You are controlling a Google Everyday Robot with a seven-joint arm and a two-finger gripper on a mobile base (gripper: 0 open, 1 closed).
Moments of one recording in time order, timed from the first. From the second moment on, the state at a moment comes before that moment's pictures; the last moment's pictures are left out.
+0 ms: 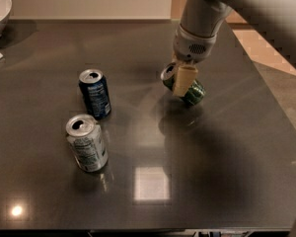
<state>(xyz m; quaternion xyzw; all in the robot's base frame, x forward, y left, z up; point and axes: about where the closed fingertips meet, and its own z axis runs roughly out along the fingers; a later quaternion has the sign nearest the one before) 0.576 -0.085 0.883 -0.71 0.70 0.04 0.09</state>
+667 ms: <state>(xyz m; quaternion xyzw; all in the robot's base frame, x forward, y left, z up) 0.568 -0.079 0.869 -0.73 0.68 0.04 0.07</state>
